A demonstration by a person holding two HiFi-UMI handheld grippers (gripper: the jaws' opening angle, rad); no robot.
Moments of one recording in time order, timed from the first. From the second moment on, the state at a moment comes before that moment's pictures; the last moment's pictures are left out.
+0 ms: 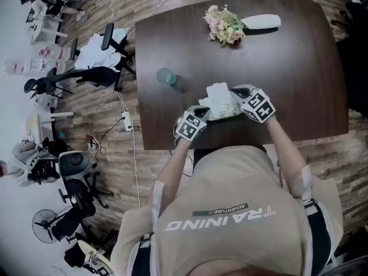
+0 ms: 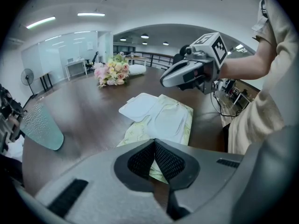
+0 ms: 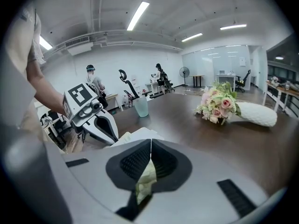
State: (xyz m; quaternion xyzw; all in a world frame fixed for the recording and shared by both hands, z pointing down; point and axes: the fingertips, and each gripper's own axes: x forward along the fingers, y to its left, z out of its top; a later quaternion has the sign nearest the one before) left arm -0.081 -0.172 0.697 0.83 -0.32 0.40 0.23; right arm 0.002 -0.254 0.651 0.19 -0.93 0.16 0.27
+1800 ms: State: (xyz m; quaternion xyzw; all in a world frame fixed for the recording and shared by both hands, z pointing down) left arm -0.058 -0.237 0.354 0.89 -0.44 0.08 -0.03; right arm 0.055 -0.268 0.371 0.36 -0.93 -0.04 0.02
